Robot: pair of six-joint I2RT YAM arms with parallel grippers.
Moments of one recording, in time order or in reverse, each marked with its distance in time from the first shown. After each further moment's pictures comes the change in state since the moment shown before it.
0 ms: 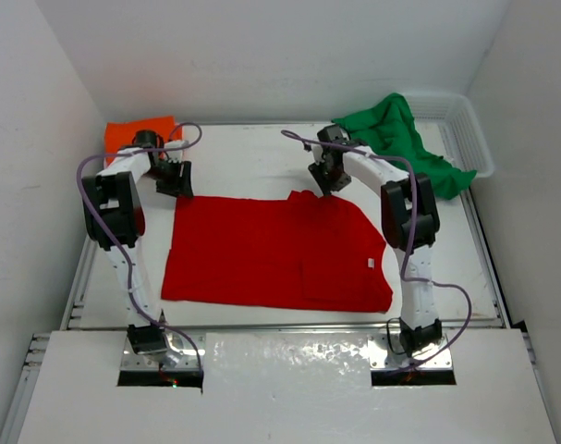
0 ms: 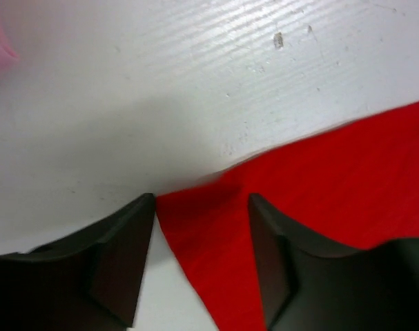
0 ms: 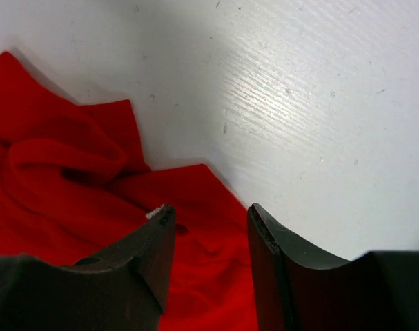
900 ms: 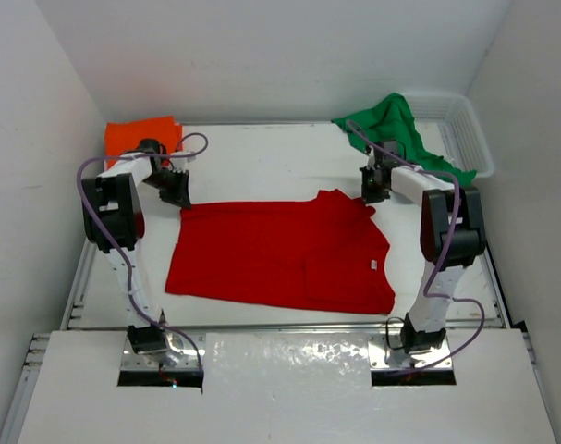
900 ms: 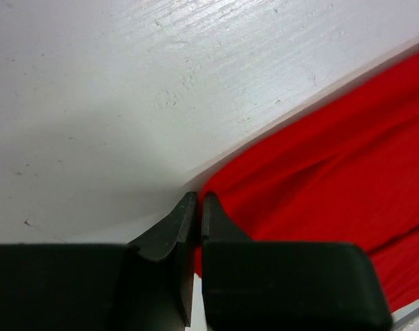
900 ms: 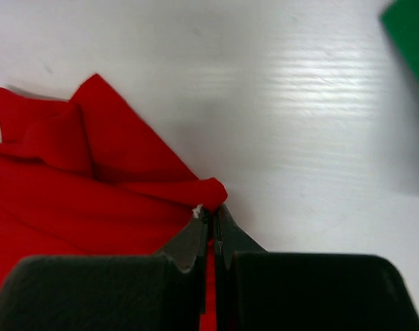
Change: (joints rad) left arm 0.000 -0.042 -0.093 -0.064 0.052 0.086; right arm -0.242 -0.280 -0.481 0.292 -0.092 0.298
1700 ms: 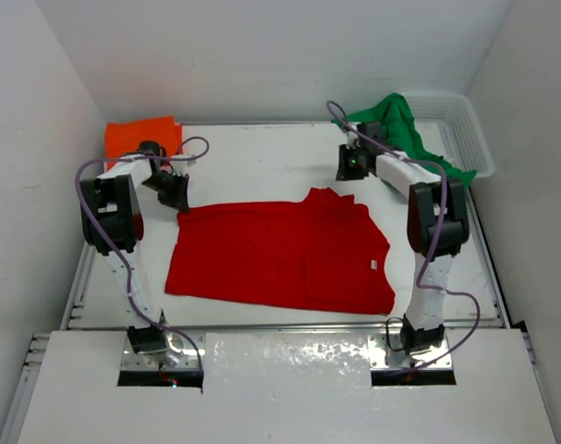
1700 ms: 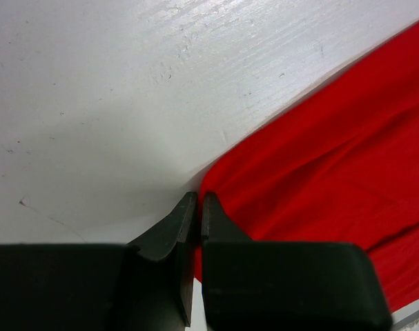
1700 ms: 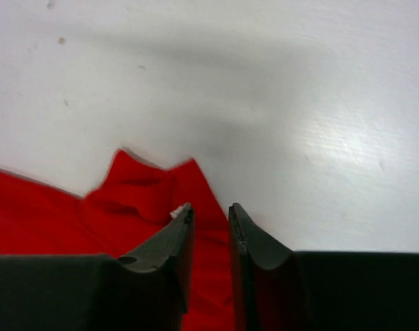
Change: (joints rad) left arm -0.010 -0.034 -0.046 -0.003 -0.026 0.045; right arm 0.057 0.080 0.169 0.089 -0.136 0.018
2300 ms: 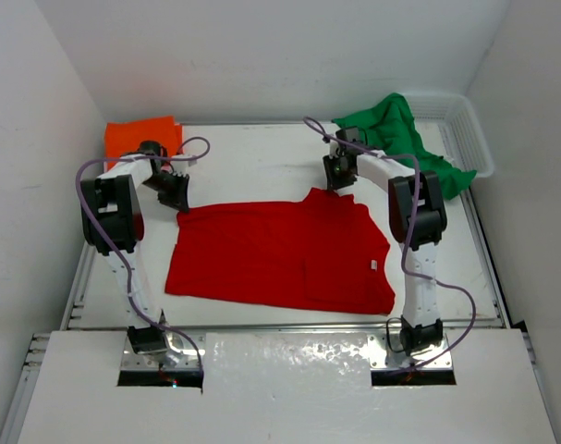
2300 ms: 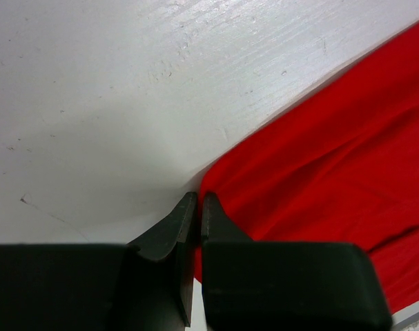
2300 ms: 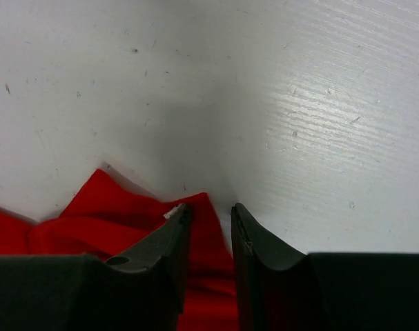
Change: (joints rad) left arm -0.005 -0.003 0.000 -0.005 -0.017 0.003; right arm 0.085 0.230 0.224 -0.140 0.081 -0.124
